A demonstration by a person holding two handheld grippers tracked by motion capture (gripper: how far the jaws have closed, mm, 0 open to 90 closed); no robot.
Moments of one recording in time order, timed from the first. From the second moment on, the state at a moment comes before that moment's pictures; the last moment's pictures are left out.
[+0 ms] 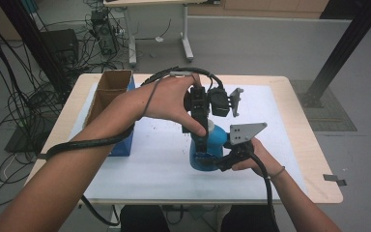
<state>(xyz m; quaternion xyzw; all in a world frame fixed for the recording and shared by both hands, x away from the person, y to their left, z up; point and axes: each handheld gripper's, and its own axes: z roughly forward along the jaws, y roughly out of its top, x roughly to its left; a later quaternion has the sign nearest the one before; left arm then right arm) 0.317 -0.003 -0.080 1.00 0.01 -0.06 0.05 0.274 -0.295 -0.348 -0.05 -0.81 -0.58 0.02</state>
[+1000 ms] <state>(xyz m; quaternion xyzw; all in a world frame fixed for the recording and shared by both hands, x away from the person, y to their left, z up) 0.318 -0.014 -0.089 1.00 0.00 -0.06 0.03 0.276 -0.287 -0.349 -0.05 -0.81 -0.58 0.02</state>
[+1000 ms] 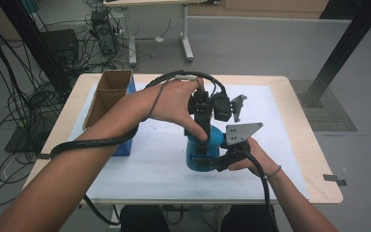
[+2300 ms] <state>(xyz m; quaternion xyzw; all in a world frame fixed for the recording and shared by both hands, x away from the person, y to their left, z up) 0.316 -0.010 -0.088 1.00 0.01 -0.06 0.04 0.275 -0.287 -0.349 -0.05 -0.81 -0.58 0.02</state>
